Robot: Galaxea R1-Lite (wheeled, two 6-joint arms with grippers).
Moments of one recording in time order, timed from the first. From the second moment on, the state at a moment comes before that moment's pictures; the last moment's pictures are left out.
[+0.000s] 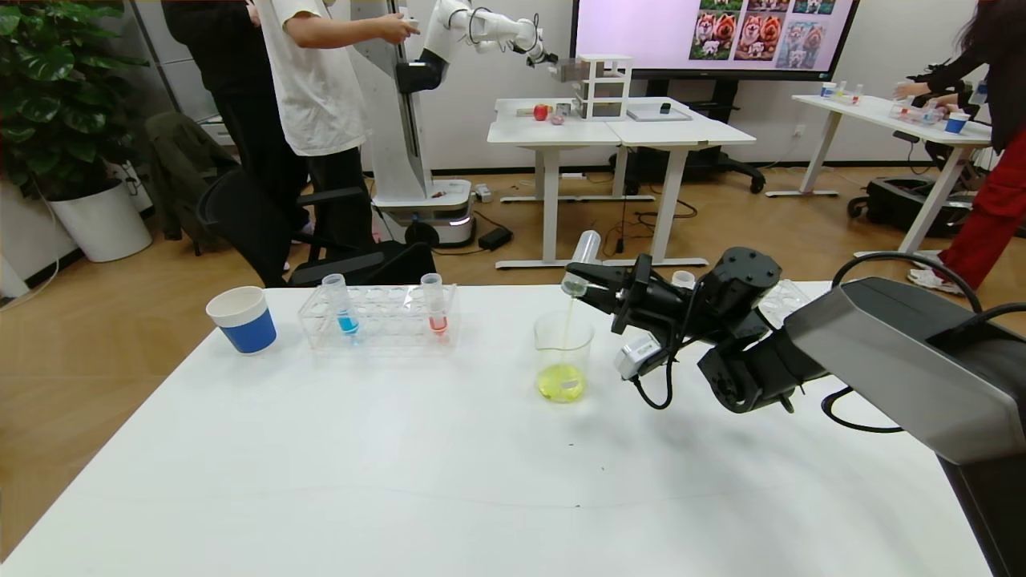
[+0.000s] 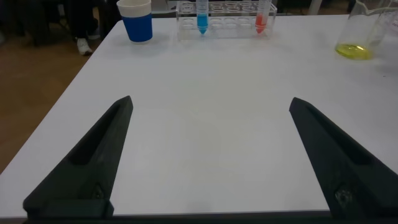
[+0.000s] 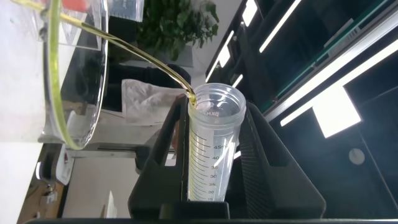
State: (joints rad) left arm 0.01 0.00 0.00 0.01 -0.01 0.01; right arm 0.30 2.47 -1.39 -1.43 0.93 -1.57
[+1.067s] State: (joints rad) left arm 0.01 0.00 0.00 0.01 -0.01 0.01; right arm 0.32 2.28 -1.35 -1.29 0.79 -1.28
